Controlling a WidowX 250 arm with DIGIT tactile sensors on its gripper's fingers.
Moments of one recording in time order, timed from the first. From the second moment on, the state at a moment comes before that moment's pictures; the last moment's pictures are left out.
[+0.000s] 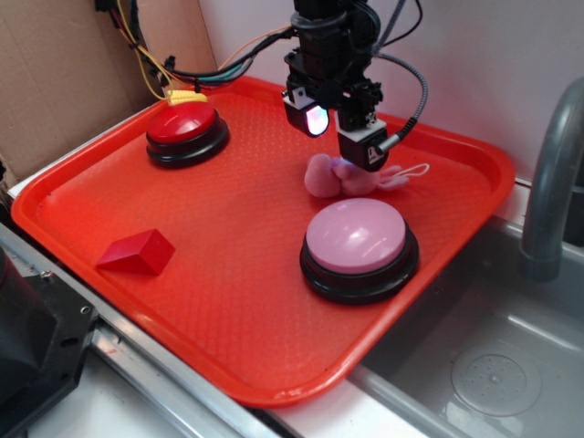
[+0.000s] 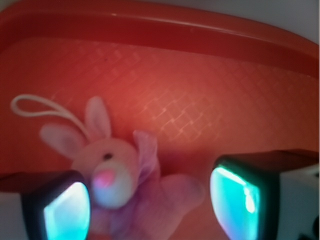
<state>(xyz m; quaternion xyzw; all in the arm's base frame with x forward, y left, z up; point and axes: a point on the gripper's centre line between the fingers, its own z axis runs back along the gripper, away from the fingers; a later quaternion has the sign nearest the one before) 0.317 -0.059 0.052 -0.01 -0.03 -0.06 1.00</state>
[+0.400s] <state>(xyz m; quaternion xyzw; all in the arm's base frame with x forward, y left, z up) 0.323 -0.063 0.040 -0.01 -0.02 -0.08 1.00</state>
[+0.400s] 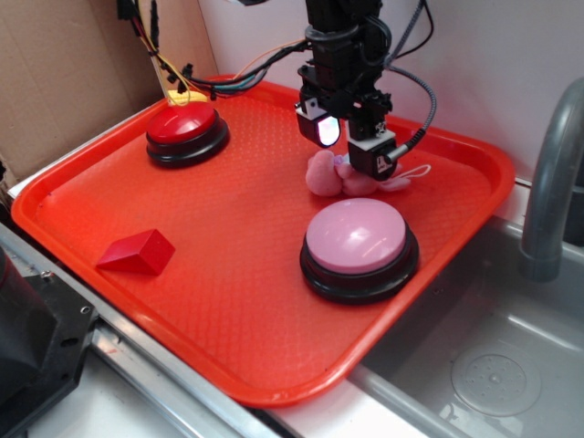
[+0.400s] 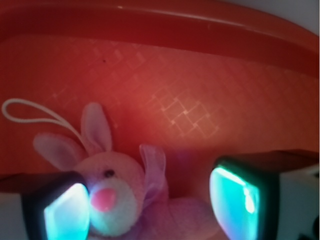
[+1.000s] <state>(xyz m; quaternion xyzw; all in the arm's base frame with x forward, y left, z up) 0.305 -0.085 0.021 -0.03 0.01 -0.09 1.00</state>
